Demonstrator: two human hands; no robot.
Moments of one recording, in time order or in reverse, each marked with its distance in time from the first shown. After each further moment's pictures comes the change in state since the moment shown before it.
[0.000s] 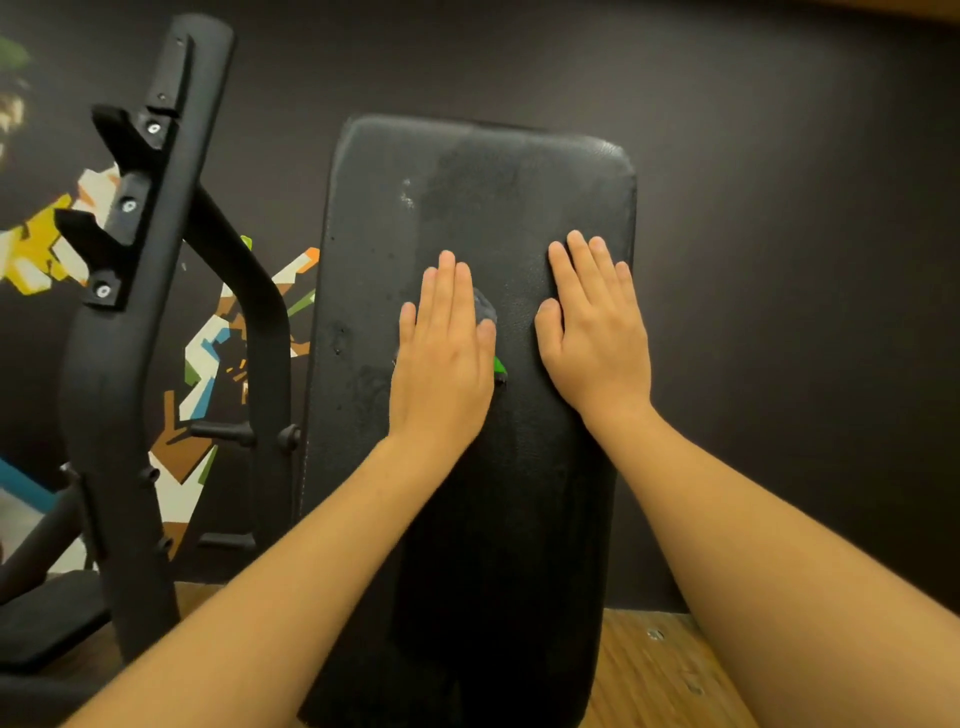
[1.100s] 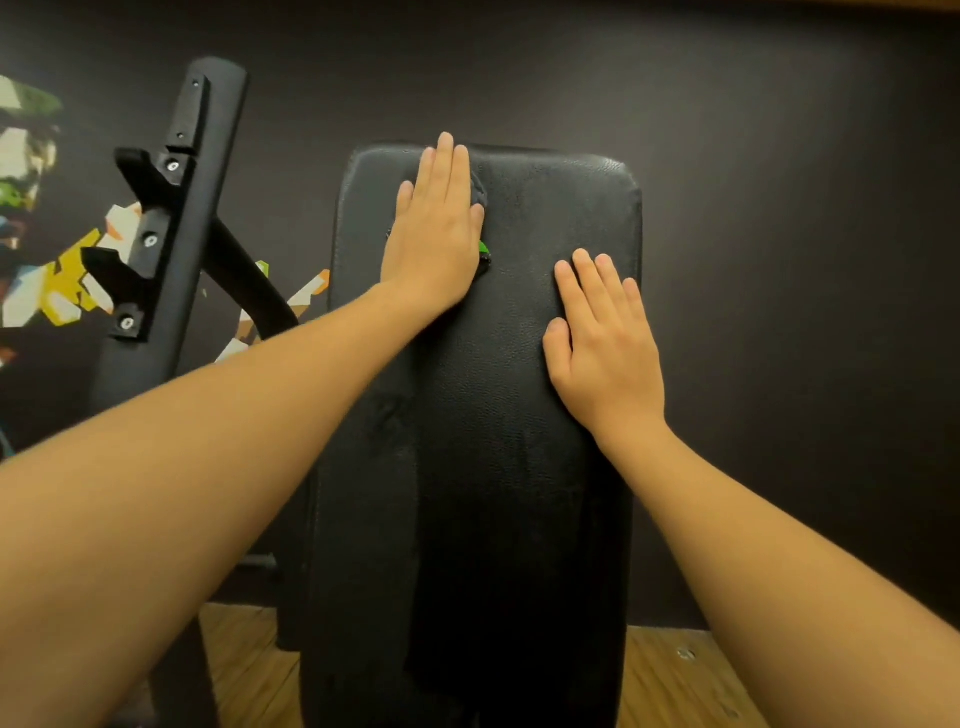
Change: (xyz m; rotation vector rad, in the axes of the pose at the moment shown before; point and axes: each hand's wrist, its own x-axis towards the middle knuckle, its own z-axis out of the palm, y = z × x) left_hand 0.142 -0.022 -0.030 0.102 0.028 0.113; right_hand 0.001 0.000 0.004 -0.015 0.019 -0.009
